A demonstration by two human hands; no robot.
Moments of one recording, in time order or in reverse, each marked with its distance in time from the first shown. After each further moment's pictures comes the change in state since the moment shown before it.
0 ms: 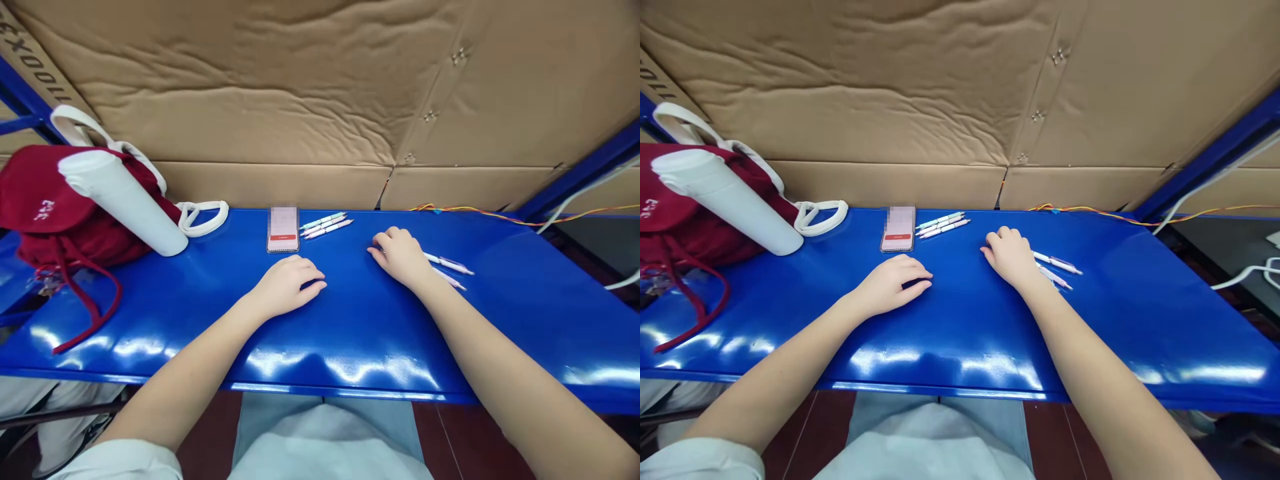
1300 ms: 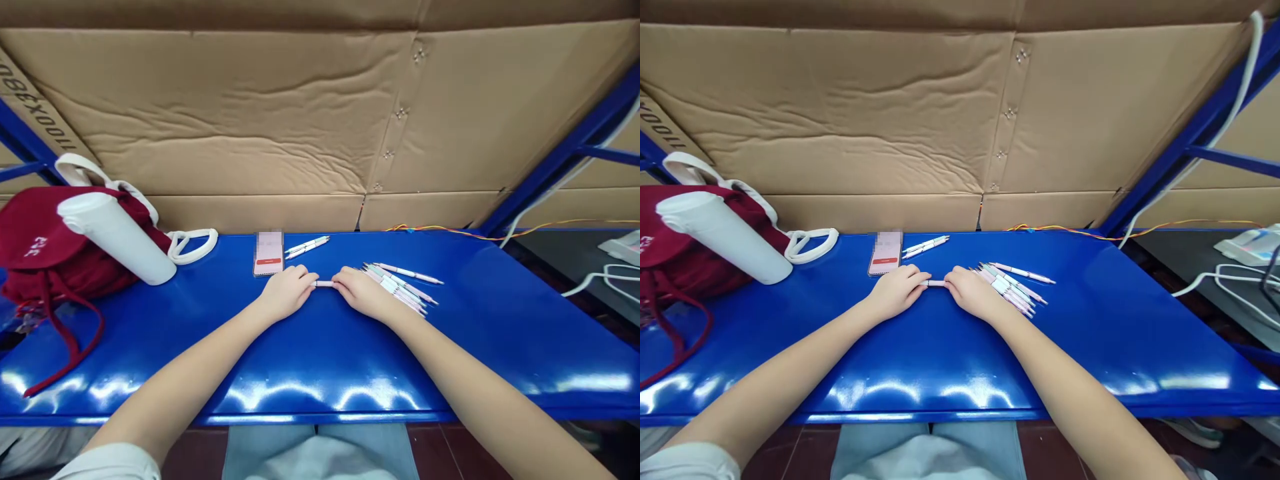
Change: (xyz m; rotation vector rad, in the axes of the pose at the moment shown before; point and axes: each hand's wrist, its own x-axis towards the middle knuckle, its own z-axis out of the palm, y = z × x) left_hand 0.036 -0.017 0.032 0.343 0.028 -0.015; right_hand -0.016 -0.025 -0.003 0.415 -0.056 -0.317
